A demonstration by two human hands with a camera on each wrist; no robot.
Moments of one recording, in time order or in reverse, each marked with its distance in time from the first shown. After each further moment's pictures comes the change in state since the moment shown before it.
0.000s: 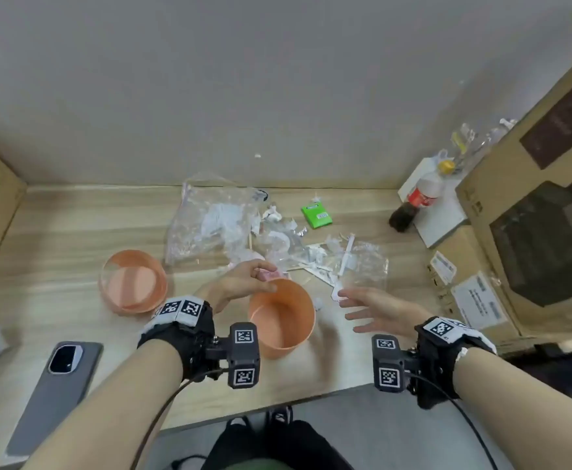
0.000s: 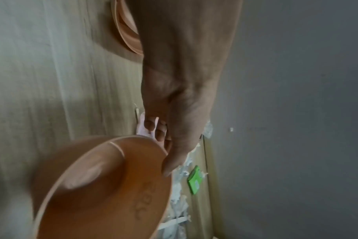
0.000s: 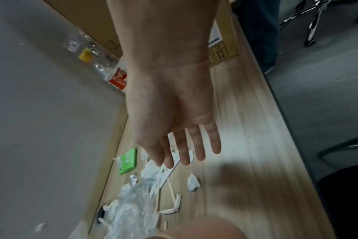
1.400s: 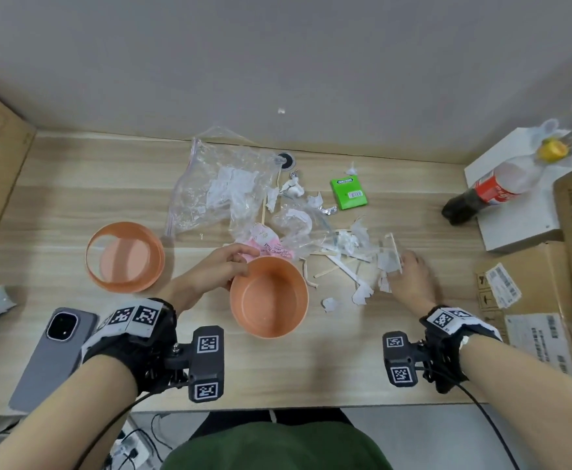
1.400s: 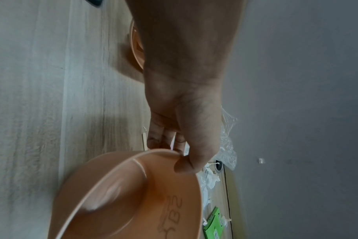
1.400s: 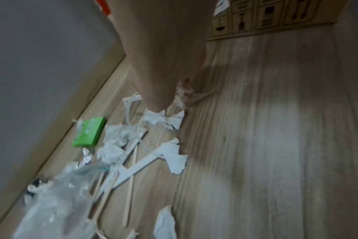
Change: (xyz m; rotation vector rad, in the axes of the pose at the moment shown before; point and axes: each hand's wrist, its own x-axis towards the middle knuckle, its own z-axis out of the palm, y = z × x) left_hand 0.031 -0.015 -0.025 -0.102 0.204 -0.162; right_hand 0.126 -0.007 -0.071 -0.773 0.610 -0.270
